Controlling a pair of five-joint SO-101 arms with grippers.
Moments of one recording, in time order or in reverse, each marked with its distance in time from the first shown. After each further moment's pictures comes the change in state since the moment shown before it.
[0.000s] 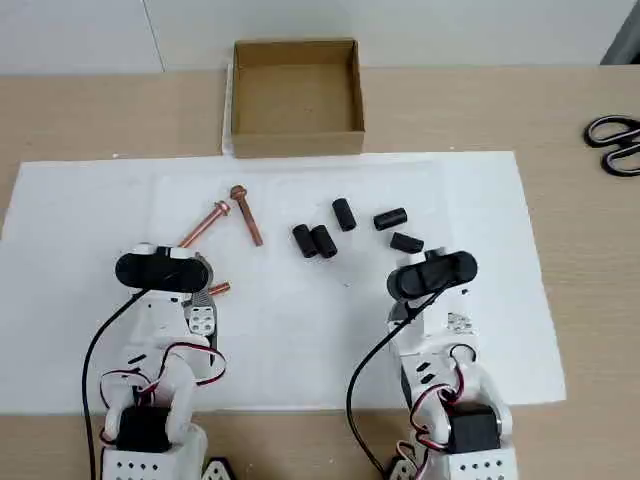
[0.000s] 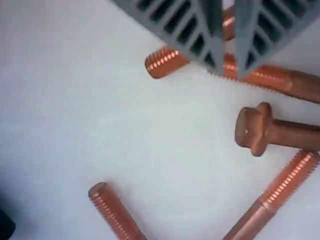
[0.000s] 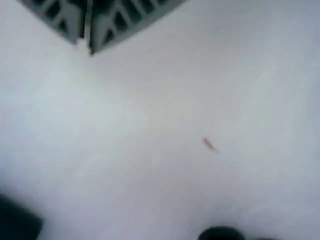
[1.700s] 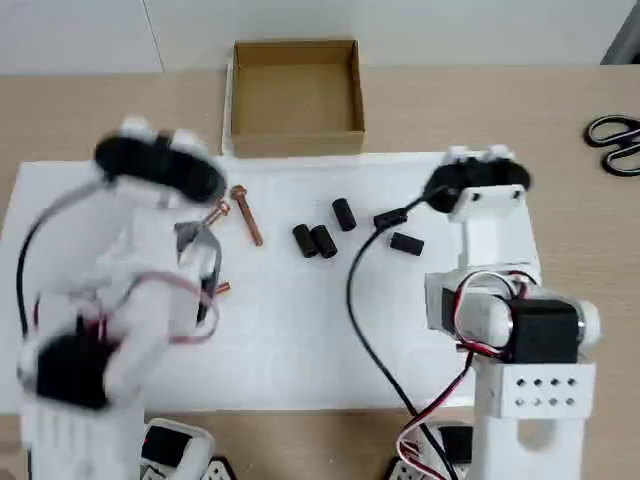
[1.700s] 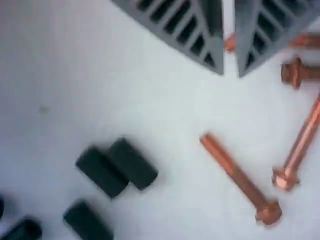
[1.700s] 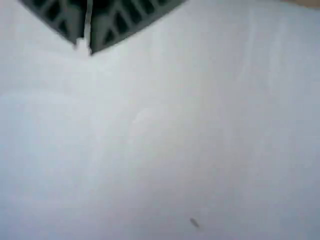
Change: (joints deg) left arm 10.4 57.5 -82.7 36.5 -1.1; right arm 5.2 55.8 -70.9 39.1 4.6
